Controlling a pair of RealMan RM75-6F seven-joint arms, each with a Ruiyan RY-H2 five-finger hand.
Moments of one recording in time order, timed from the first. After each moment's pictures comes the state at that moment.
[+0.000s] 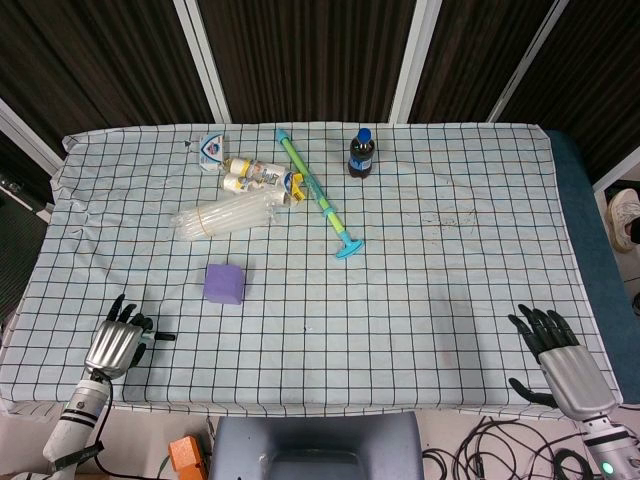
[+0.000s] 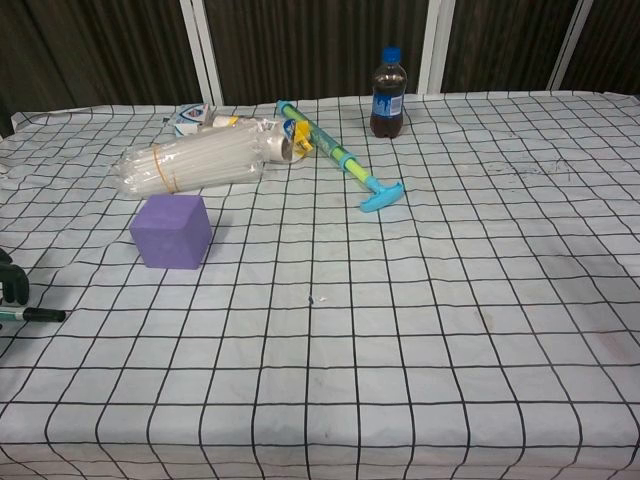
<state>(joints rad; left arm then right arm) -0.33 -1.51 0.00 -1.17 1.41 1.17 0.34 0.09 -1.05 -0.08 -1.63 -1.67 1.40 -0.06</state>
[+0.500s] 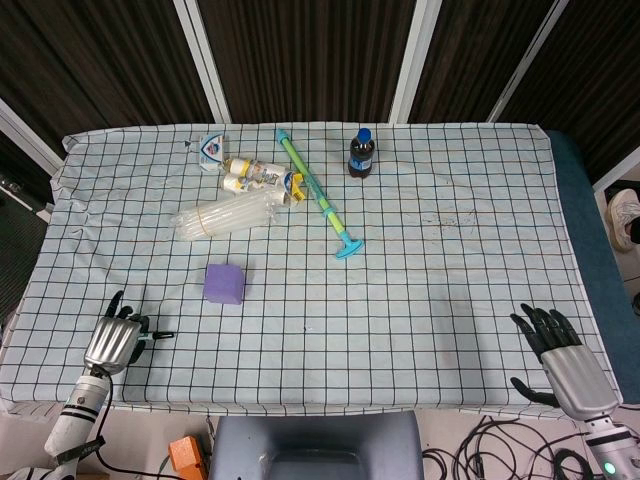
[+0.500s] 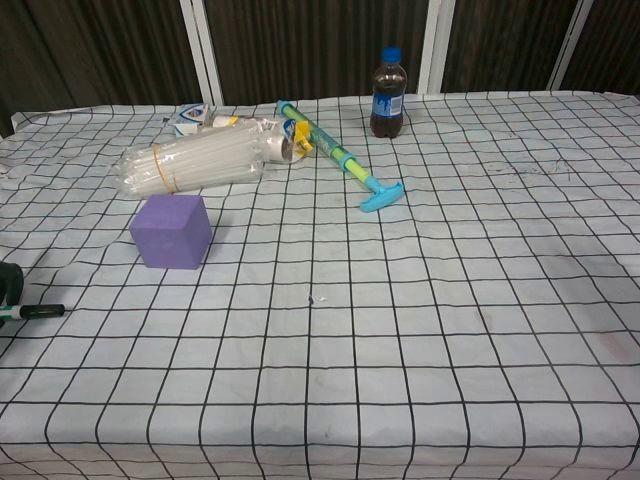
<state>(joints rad) -0.33 -1.52 -0.01 -1.14 1.41 1.17 0.32 0.09 -1.05 -0.08 -1.63 -1.67 1.41 -0.05</state>
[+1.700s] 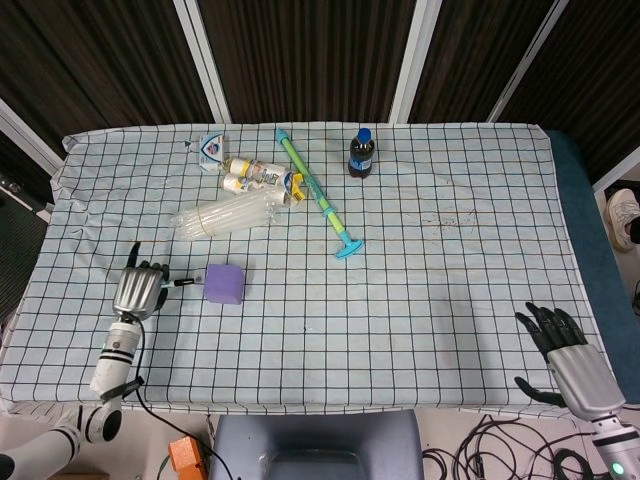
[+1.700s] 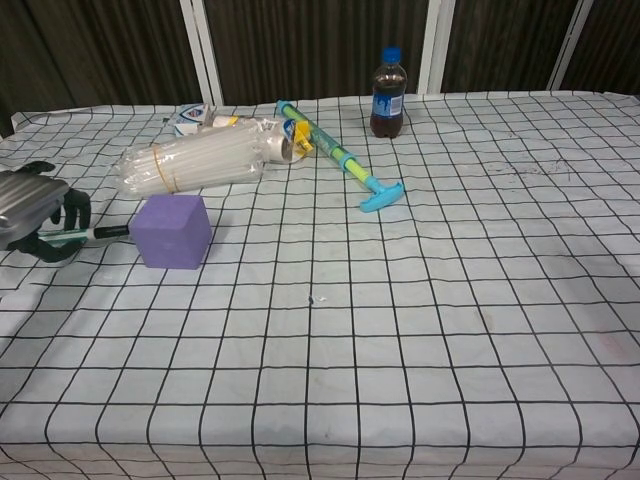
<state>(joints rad) -0.55 -1.74 -0.19 -0.86 1.29 1.07 0.32 0.09 -1.02 -0.08 -1.62 -1.67 1.41 0.01</state>
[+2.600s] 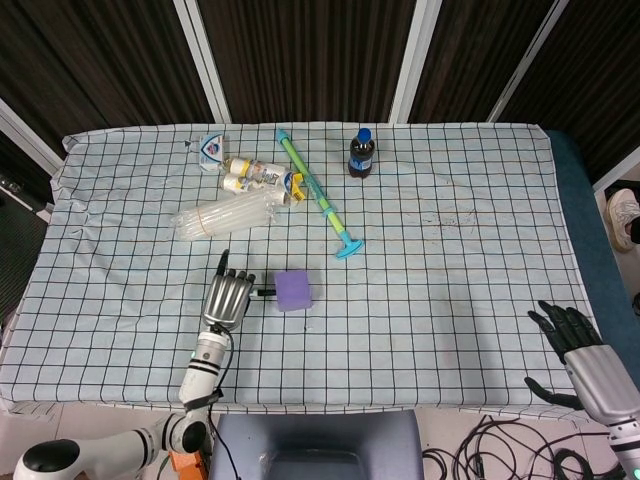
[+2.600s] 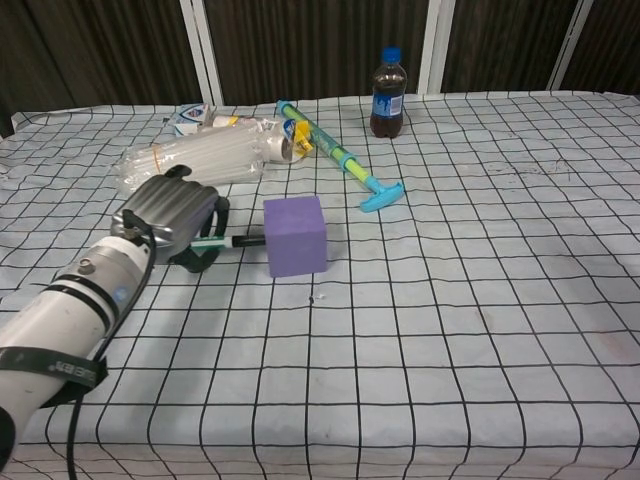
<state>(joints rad) -0.68 -1.99 -0.26 -1.06 1.17 1.15 0.75 0.08 -0.98 -0.09 -1.59 -1.71 1.47 0.15</state>
